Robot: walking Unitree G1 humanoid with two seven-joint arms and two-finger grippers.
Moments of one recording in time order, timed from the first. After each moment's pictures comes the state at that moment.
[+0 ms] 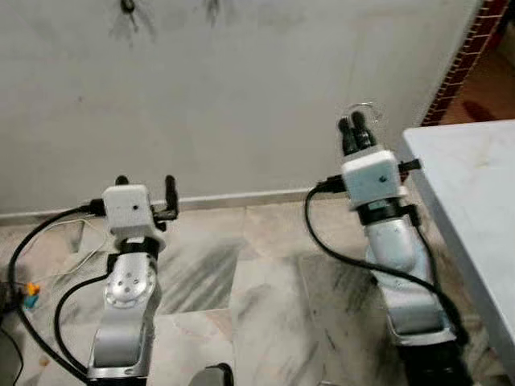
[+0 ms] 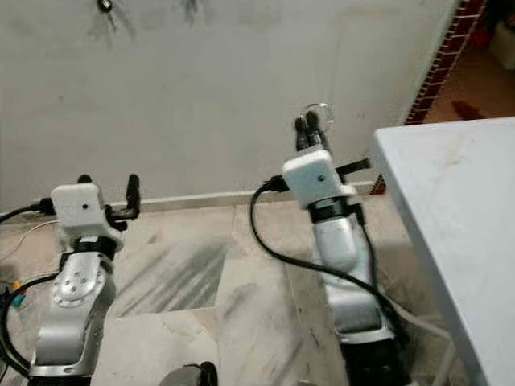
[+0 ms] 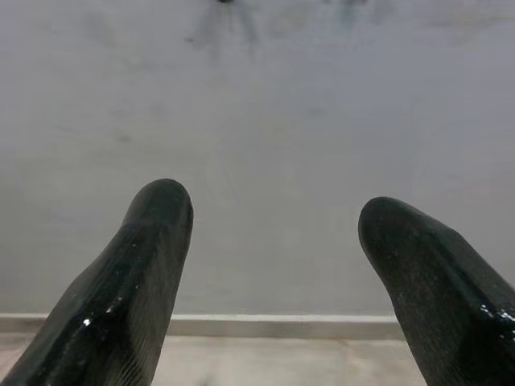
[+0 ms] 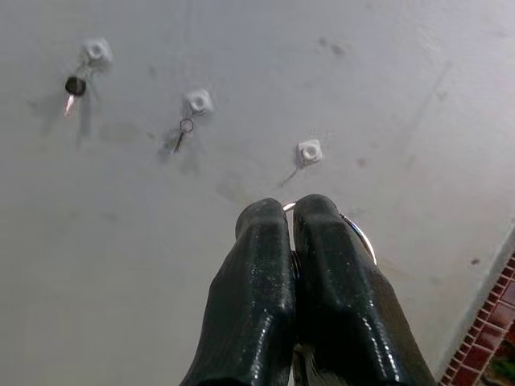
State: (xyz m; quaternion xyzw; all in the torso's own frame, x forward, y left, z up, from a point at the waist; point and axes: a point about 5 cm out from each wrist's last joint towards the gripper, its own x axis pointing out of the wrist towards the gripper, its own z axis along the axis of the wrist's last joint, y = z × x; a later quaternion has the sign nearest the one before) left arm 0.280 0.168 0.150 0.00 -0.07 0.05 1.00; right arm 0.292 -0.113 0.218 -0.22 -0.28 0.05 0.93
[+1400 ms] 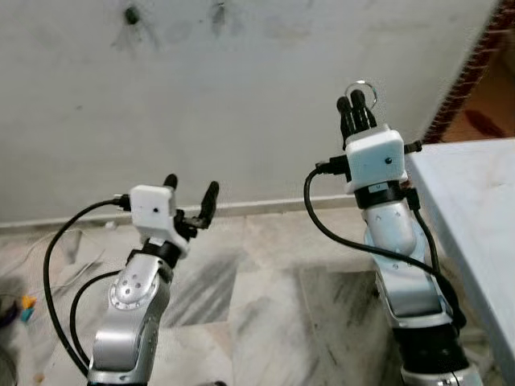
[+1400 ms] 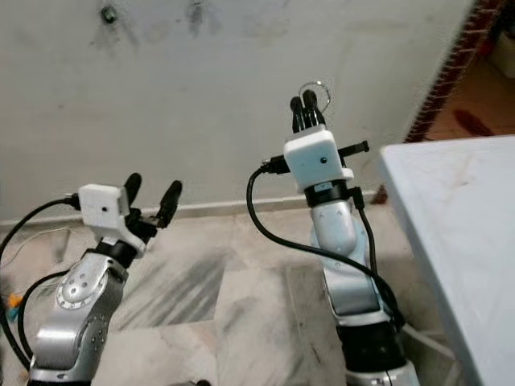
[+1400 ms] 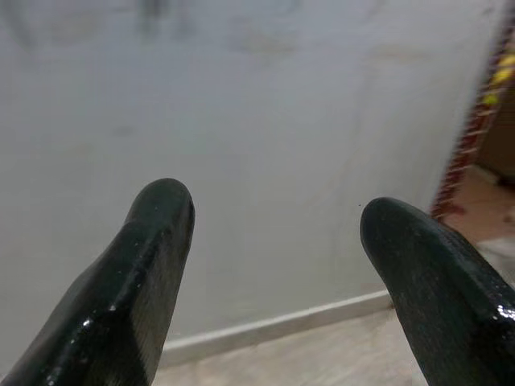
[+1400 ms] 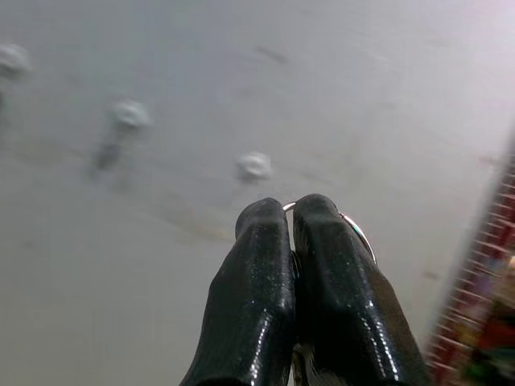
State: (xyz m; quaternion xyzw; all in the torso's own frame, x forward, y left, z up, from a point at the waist) left arm 0.275 0.131 0.155 -0.05 -0.07 -0.13 0.99; right arm 0.304 -0.127 0.236 -0.21 -0.30 0.02 0.93
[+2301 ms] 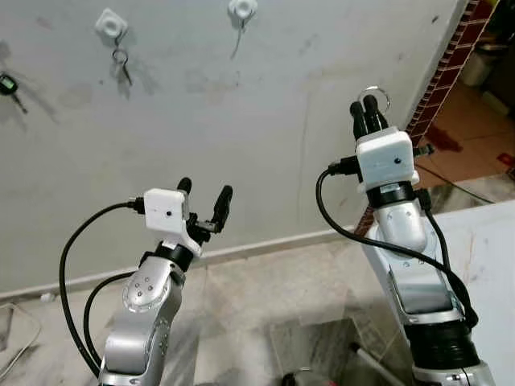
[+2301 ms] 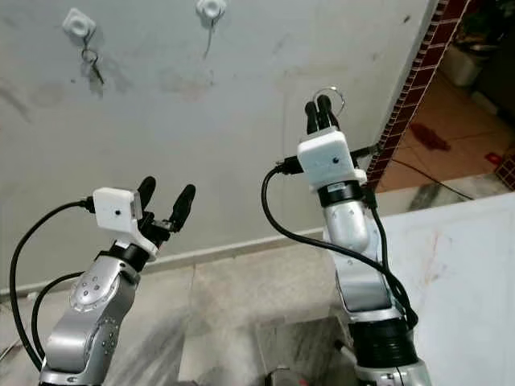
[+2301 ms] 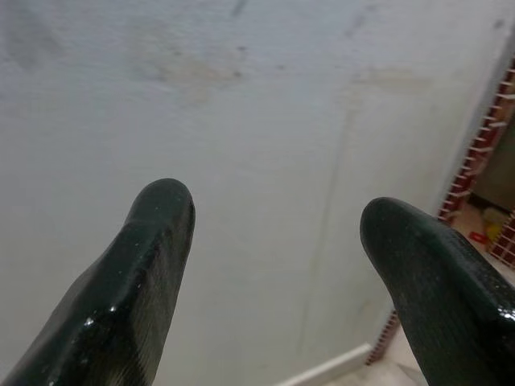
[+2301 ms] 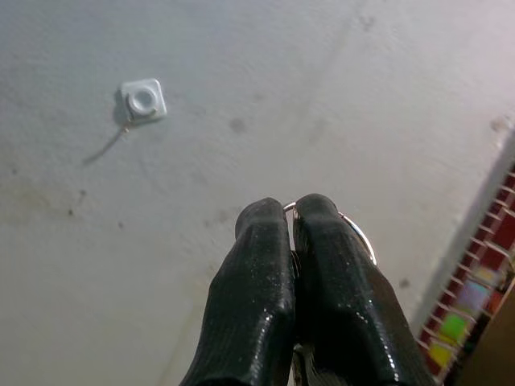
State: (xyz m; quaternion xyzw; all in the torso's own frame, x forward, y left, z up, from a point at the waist) left arm 0.272 0.124 0.153 -0.06 -0.06 -0.14 0.99; right arm 0.308 -0.130 0.230 -0.23 -0.29 0.03 0.93
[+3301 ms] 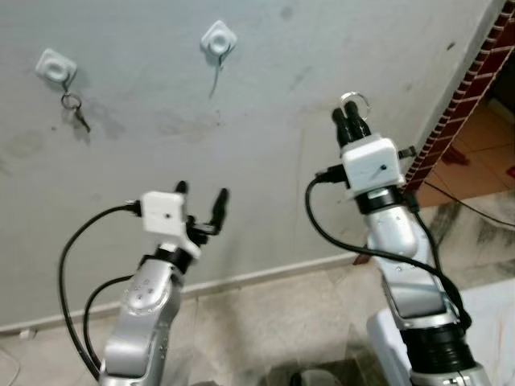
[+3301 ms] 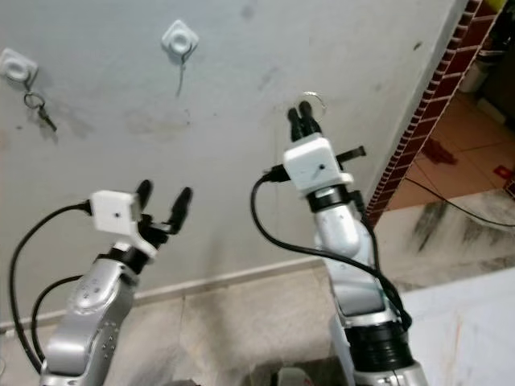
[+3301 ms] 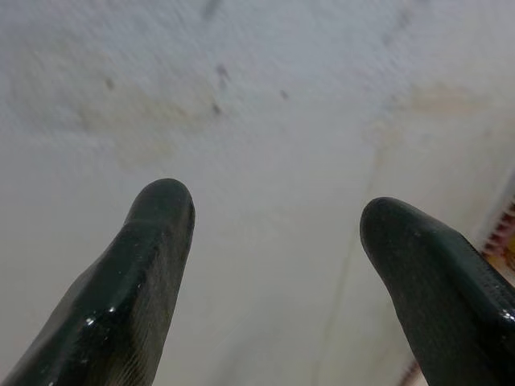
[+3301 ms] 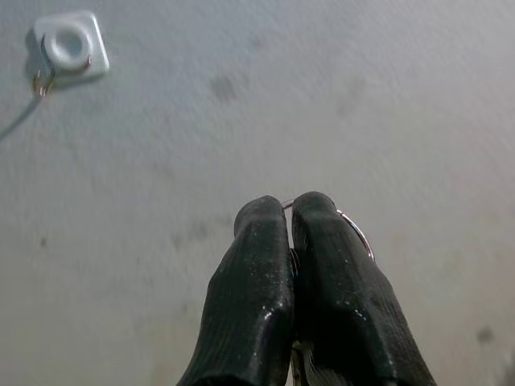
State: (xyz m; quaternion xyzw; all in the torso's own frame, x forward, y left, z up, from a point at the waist) left arm 0.270 0.122 0.150 -0.06 -0.06 -0.14 0.99; right arm 0.304 -0.117 0.226 -0.22 -0.29 0.08 0.93
